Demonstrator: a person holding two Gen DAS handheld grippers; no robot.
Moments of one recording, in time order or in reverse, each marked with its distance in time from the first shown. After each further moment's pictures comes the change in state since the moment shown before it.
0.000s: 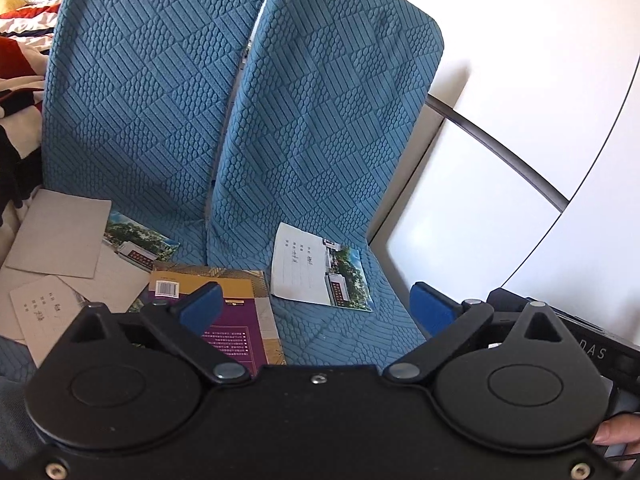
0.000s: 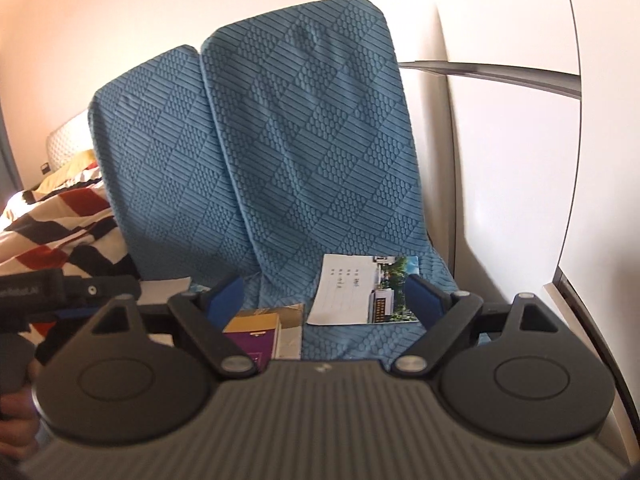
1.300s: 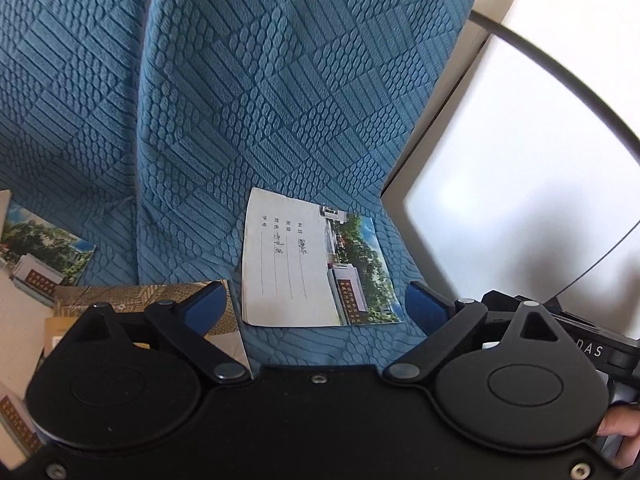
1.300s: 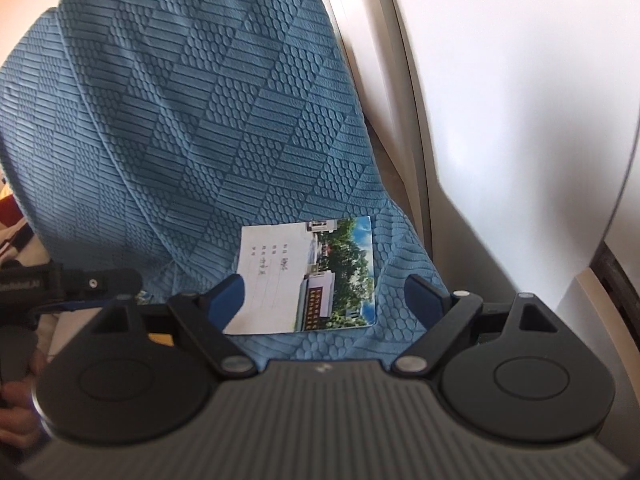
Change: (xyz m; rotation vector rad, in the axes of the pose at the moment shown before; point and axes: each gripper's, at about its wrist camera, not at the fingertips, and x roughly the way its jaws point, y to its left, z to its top) left arm 0.243 0.012 0.035 0.039 0.242 -0.040; right arm 0.178 -0.107 -0.009 0.130 0.180 -0.057
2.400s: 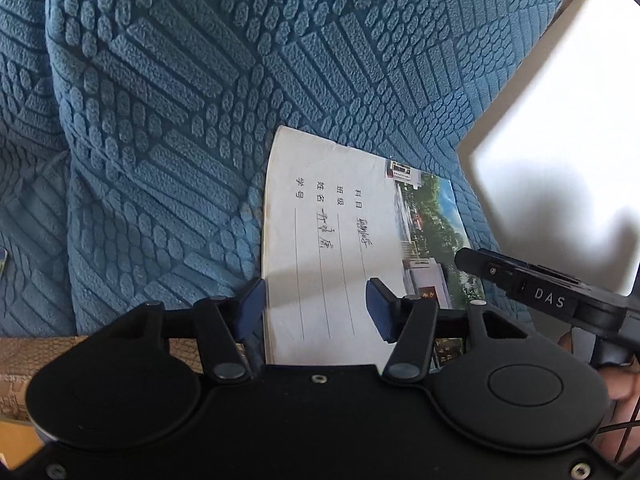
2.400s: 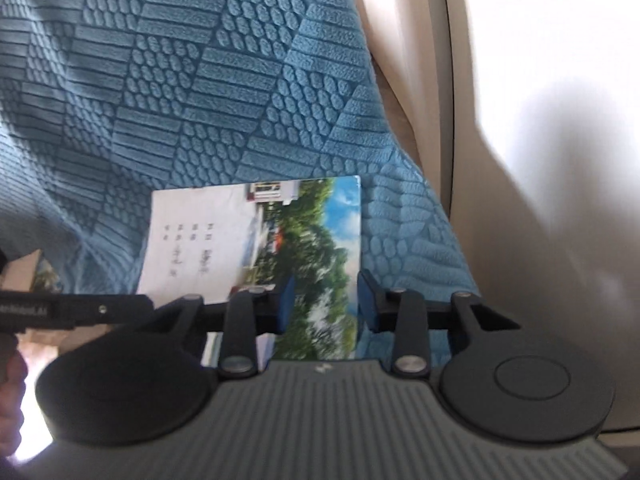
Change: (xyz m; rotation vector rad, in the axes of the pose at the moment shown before) left arm 0.164 0.054 0.015 -0.030 0.199 0.014; right arm 0.178 -0.018 0.017 -0.033 0.200 -0.012
